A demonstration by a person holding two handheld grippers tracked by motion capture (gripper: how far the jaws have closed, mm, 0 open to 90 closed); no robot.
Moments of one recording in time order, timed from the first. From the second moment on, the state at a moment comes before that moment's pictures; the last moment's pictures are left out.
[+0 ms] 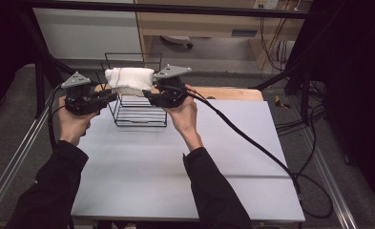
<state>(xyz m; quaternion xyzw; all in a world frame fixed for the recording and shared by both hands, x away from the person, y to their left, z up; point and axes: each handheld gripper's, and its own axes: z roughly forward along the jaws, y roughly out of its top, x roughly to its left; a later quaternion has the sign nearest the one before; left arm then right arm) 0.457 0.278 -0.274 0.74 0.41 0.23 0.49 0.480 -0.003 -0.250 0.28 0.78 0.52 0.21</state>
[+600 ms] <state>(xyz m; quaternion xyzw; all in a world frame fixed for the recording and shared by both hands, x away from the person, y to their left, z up) 0.420 0.278 -0.331 0.77 0.39 0.20 0.46 0.448 -0.083 -0.282 0.31 0.78 0.52 0.17</state>
